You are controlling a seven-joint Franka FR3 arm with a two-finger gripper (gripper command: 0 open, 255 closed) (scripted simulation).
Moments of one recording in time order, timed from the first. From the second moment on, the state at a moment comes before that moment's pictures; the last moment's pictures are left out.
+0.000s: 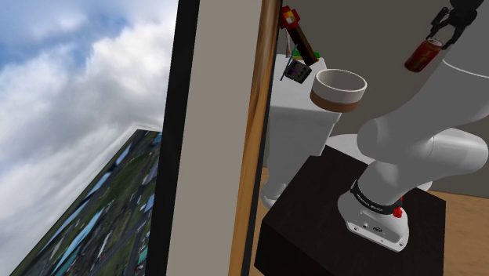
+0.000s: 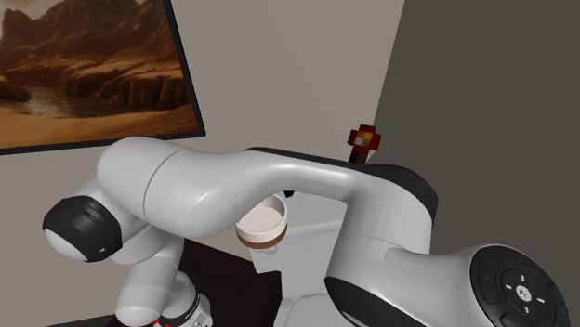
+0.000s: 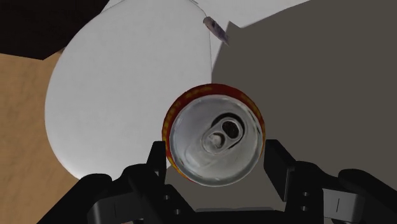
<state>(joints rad) -1.15 0.03 -0.47 -1.64 0.26 1.66 0.48</state>
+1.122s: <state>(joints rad) -1.08 -0.30 -0.35 -1.88 0.14 1.64 0.70</state>
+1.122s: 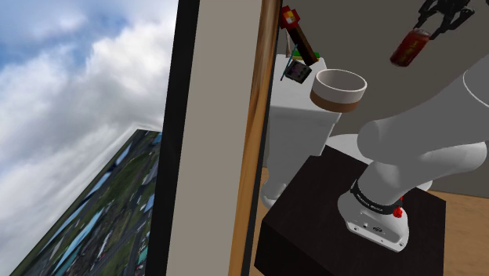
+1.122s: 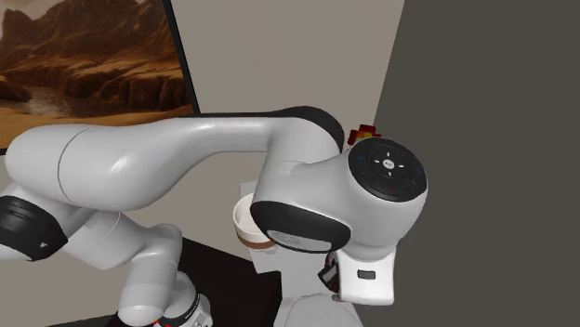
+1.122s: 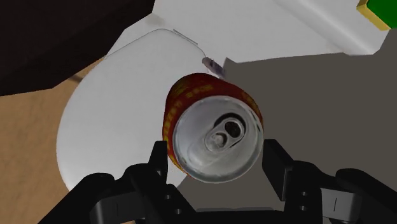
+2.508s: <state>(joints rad) -1.03 -0.86 0.02 -2.31 0.22 1.59 1.13</state>
